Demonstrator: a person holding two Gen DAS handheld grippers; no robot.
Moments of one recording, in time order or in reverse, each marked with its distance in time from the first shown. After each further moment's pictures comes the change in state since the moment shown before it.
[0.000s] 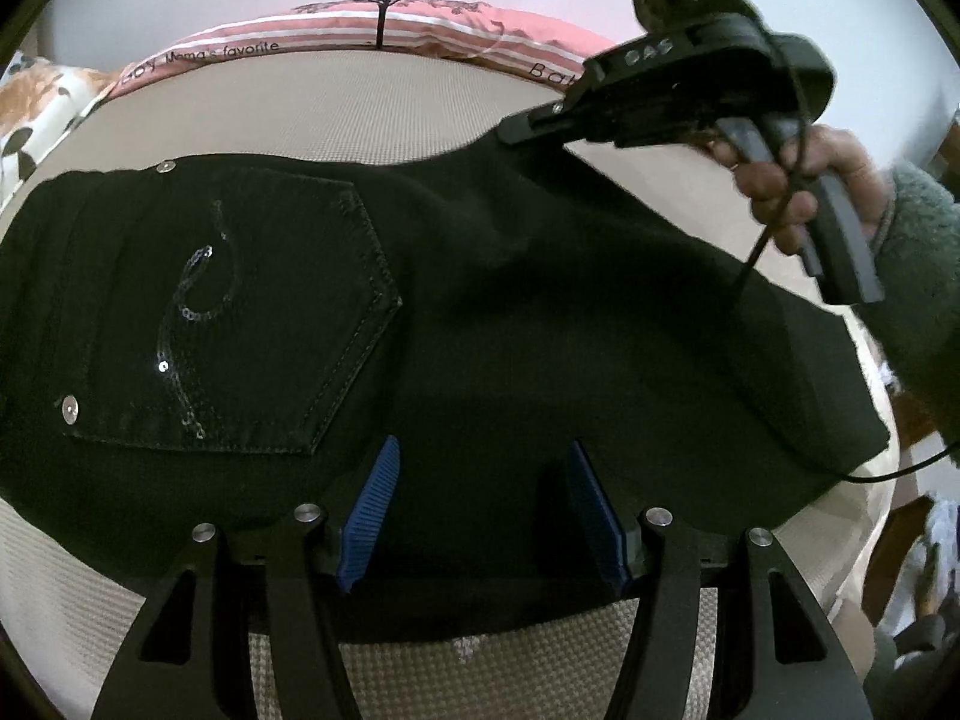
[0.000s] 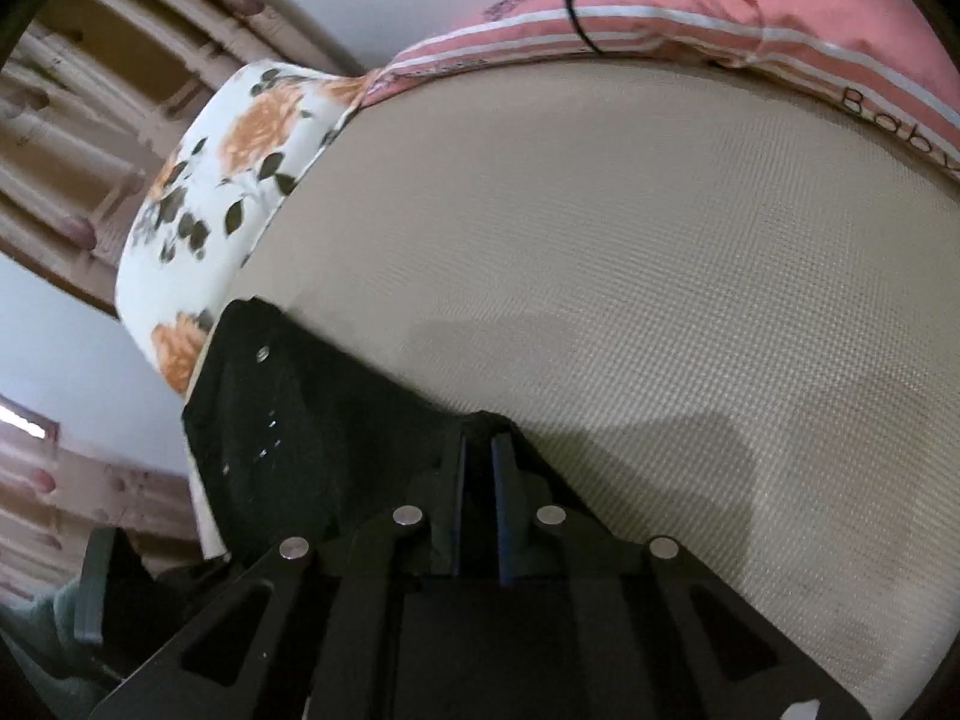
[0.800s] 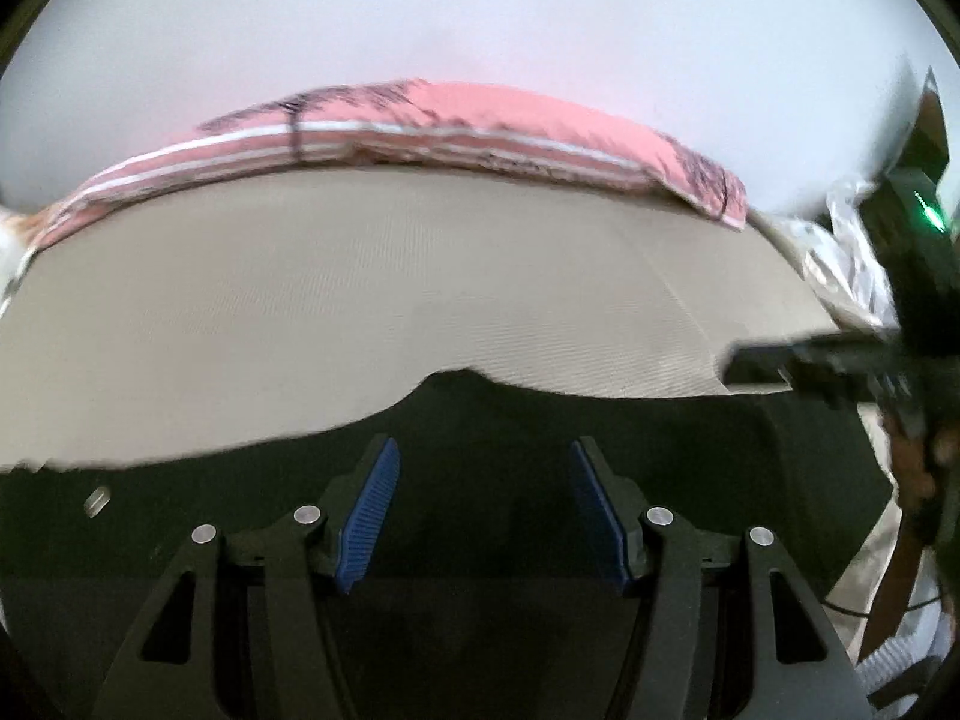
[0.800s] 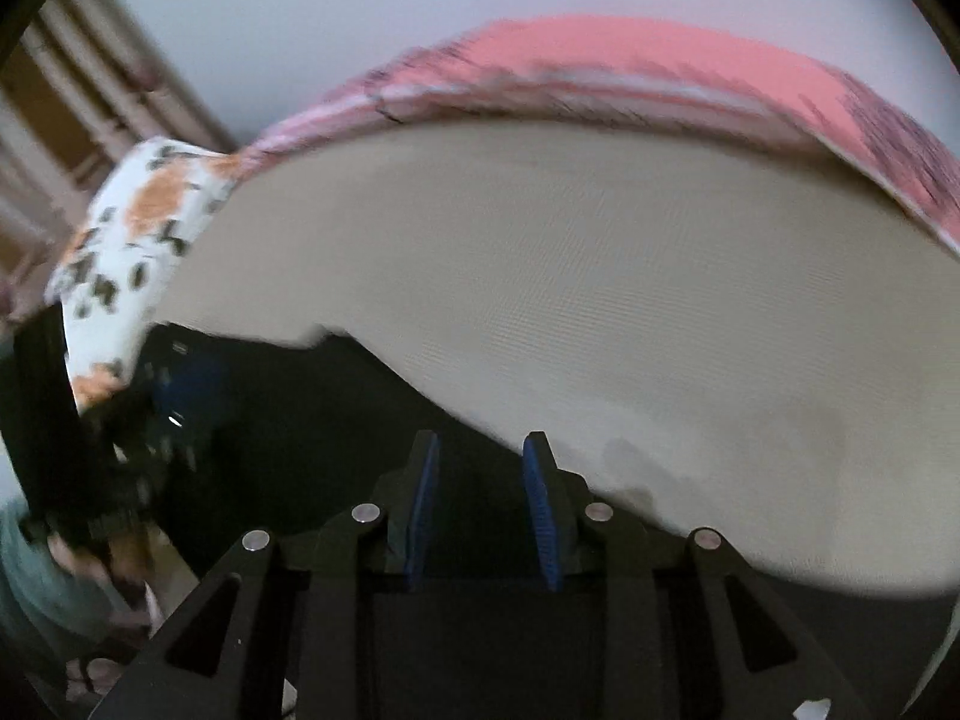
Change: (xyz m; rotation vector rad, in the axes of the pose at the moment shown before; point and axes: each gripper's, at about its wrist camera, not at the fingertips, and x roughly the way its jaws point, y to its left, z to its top) left arm 0.036 -0.031 0.122 0.164 -0.063 -0.015; right arm -0.113 -0.032 -0.114 0.182 -0.167 -0.328
